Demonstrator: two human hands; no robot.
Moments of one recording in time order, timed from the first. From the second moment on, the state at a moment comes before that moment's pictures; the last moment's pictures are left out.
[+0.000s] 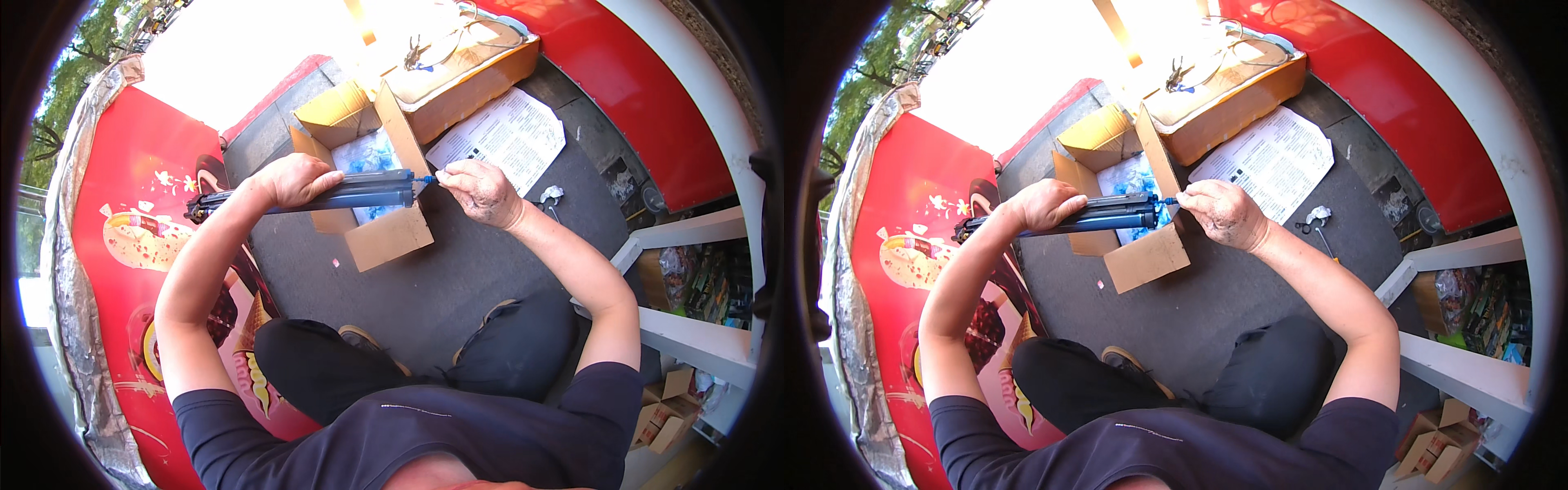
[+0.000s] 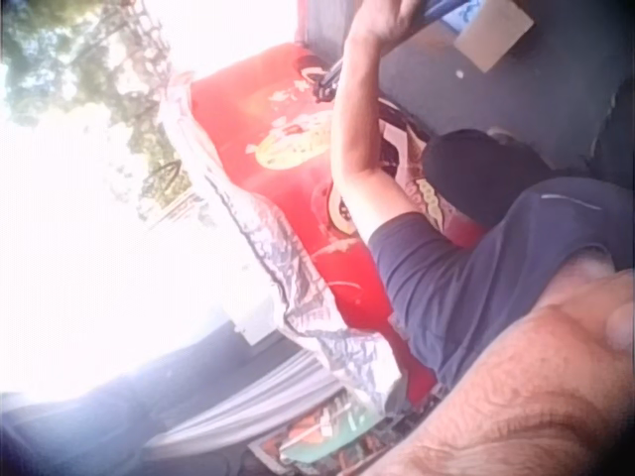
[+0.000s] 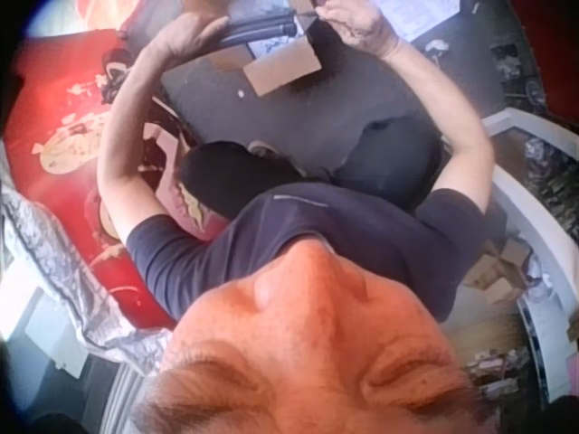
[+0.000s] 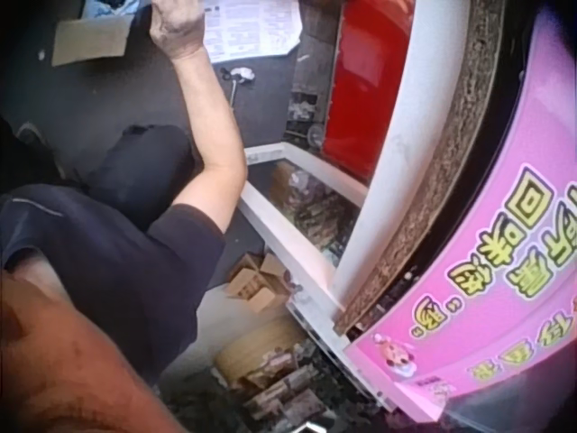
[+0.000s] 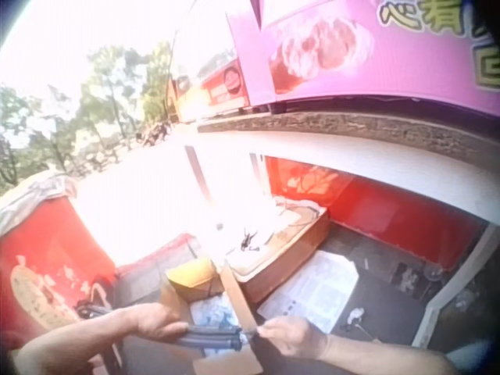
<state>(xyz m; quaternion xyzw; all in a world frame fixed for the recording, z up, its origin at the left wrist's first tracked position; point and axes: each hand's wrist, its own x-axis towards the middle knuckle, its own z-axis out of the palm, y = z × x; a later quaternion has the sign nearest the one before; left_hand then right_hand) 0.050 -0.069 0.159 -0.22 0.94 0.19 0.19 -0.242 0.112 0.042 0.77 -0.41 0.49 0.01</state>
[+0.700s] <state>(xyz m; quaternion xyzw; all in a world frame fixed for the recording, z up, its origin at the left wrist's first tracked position) 0.054 -0.072 0.158 -0.21 0.95 0.13 0.18 -0.250 0.110 0.040 0.74 -0.44 0.49 -0.11</state>
